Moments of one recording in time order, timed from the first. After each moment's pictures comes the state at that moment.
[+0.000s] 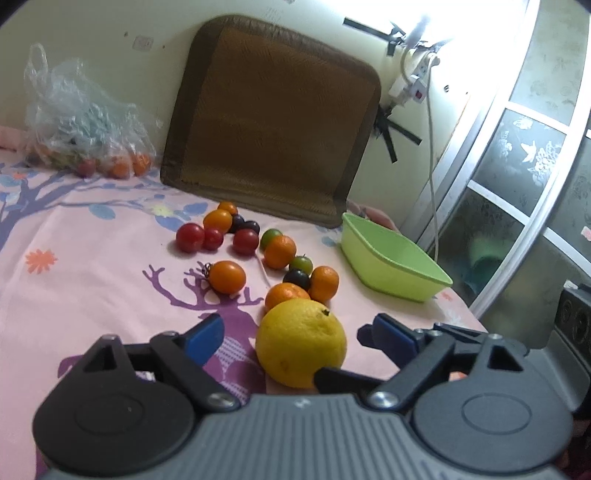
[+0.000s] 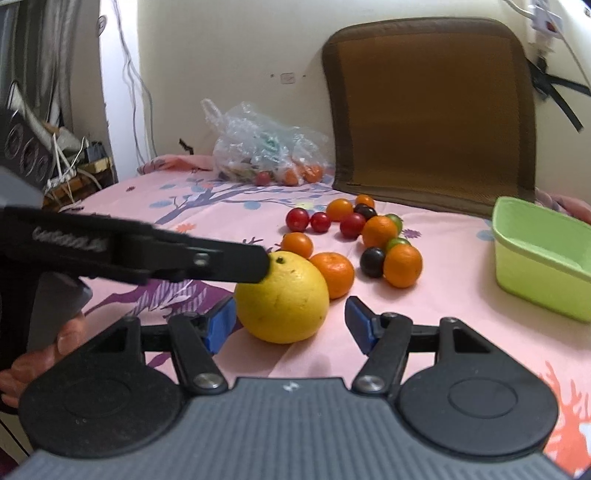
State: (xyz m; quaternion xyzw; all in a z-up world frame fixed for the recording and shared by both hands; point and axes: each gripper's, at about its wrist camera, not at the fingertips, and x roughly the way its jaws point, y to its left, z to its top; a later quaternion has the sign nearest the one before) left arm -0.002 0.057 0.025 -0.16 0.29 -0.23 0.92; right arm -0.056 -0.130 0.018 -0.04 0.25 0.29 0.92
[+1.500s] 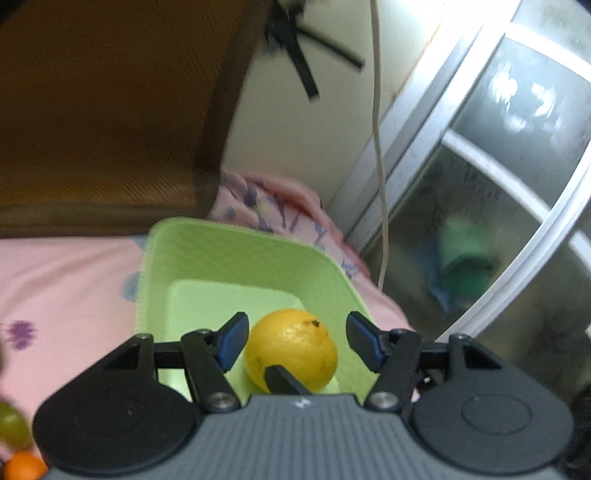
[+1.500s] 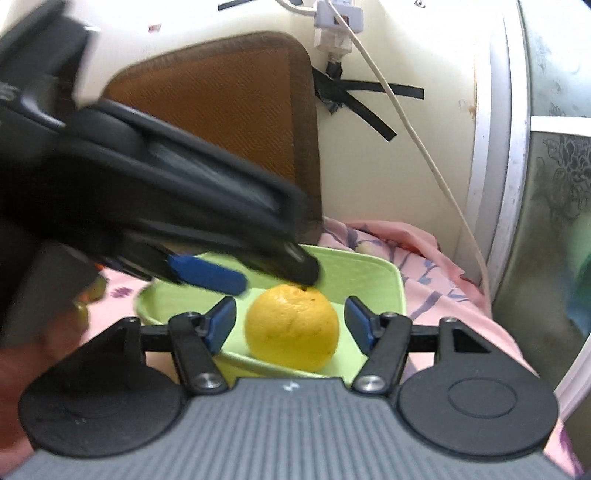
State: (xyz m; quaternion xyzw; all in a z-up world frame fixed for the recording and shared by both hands) left arm 0.169 -0.176 0.044 -0.13 0.34 -0.31 0.88; right arm 0.073 -0.293 0.030 -0.03 0.17 0.07 0.98
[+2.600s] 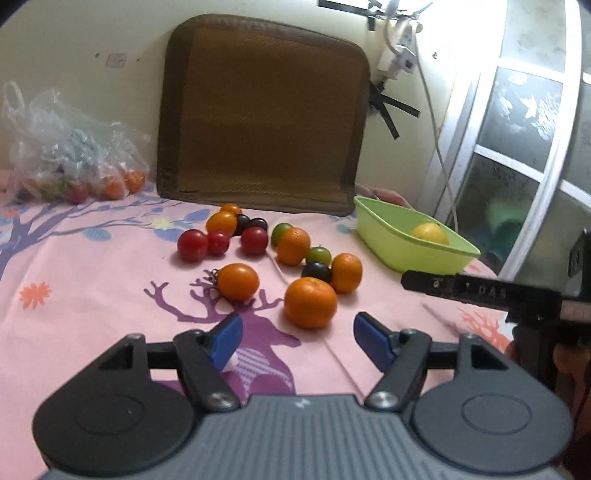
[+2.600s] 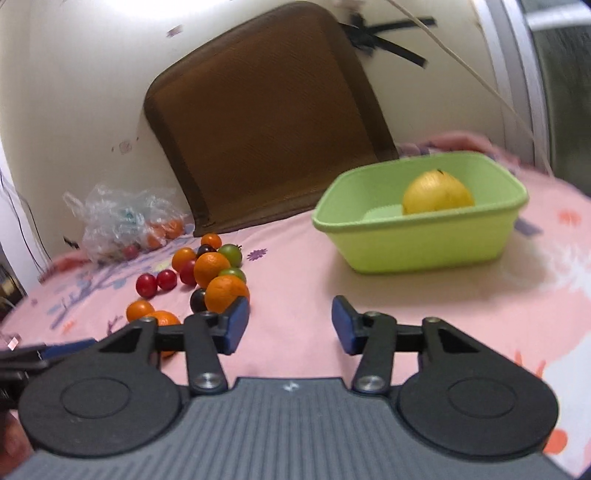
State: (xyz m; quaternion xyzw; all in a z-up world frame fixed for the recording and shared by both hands) left arm -0.002 0.028 -0.002 -0.06 0.27 -0.21 0.94; right arm 0.007 -0.225 0.007 0.14 0.23 0.10 0.96
